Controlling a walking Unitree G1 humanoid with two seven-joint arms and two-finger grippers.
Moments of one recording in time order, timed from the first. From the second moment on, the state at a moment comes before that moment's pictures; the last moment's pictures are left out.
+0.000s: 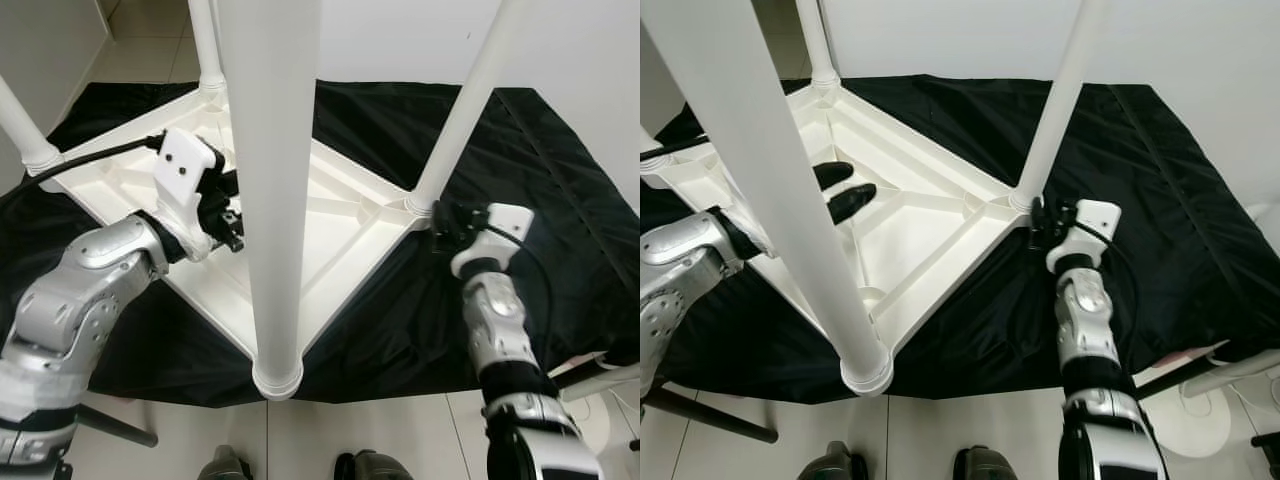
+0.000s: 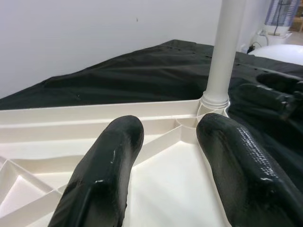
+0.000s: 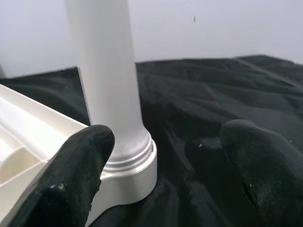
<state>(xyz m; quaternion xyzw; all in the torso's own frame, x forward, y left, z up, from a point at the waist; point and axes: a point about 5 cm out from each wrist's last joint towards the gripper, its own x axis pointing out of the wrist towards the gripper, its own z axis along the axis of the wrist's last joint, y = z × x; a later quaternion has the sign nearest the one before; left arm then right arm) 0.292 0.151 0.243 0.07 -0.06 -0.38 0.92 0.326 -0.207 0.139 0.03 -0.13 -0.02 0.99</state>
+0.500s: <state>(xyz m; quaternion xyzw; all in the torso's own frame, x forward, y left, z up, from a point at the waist) 0.273 0.200 0.191 0.06 0.01 -0.29 0.96 0.281 -0.215 0.128 0.03 -0.13 -0.04 0.99</state>
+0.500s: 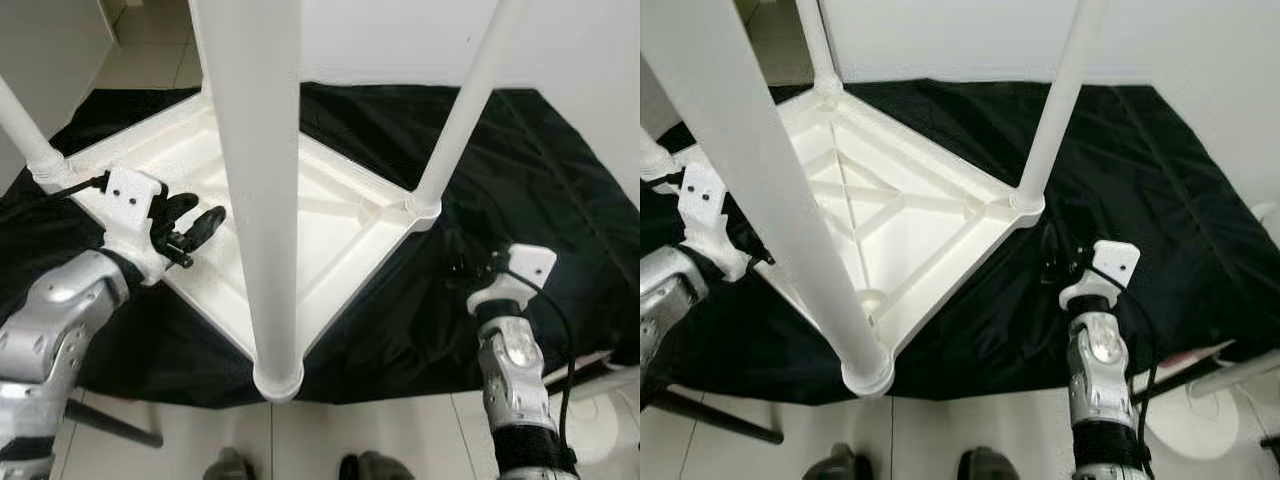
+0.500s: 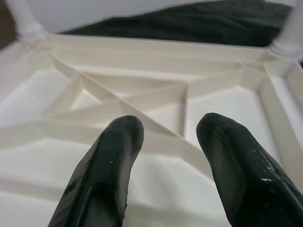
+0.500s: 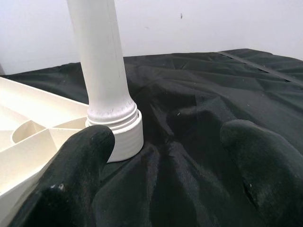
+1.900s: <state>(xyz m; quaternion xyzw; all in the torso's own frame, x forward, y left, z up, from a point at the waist) 0.219 0.147 0.132 0.16 0.13 -0.55 0.81 0.276 -0.201 0.140 0.03 -0.11 -0.02 0.99</state>
